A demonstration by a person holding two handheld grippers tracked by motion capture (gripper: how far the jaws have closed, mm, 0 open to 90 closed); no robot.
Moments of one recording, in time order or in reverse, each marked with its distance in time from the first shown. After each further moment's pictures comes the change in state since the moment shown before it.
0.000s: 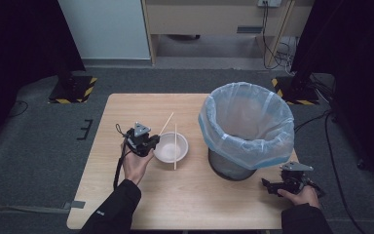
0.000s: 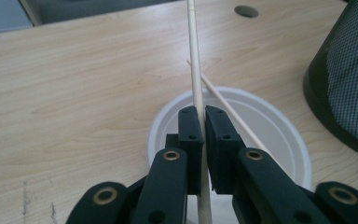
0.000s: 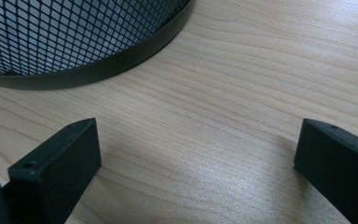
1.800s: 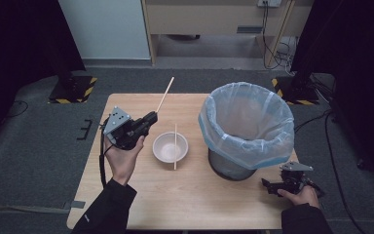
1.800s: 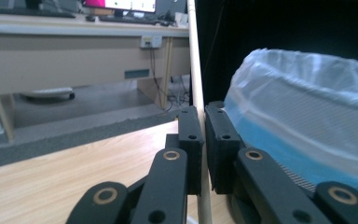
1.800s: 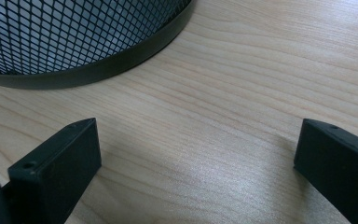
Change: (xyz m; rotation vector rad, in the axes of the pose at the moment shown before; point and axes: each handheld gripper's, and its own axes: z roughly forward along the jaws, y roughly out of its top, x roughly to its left) left arm -0.025 0.064 -0.098 -0.427 -0.156 0.009; right arm 0.000 0.000 0.000 0.000 0.002 0.000
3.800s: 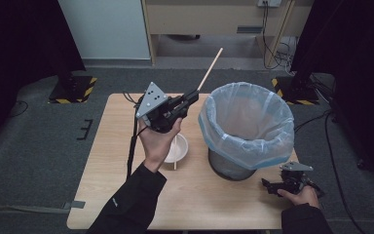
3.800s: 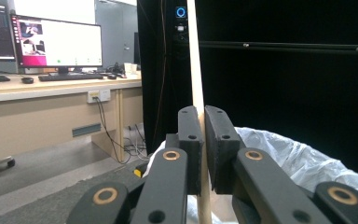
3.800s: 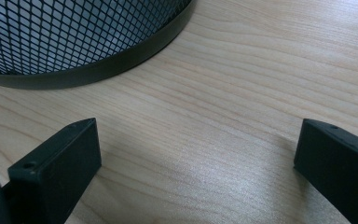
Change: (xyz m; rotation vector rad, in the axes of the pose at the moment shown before) left arm -0.073 0.066 0.053 -0.167 -0.197 0.080; right arm 0.000 0.000 0.000 0.000 0.000 0.000
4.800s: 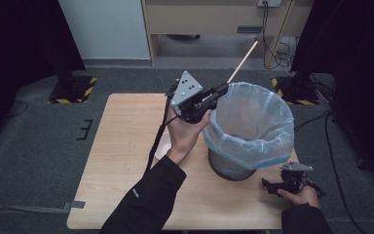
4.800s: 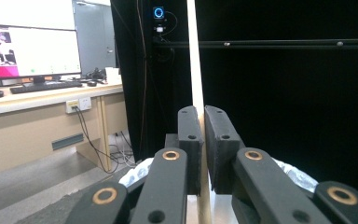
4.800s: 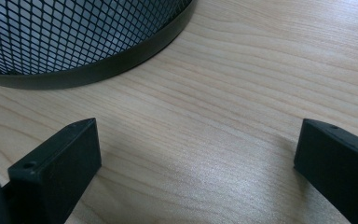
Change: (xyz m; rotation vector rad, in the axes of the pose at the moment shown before) left arm -0.032 0.015 0.057 0.005 -0.070 0.046; right arm 0.000 0.000 0.000 0.000 0.001 0.001
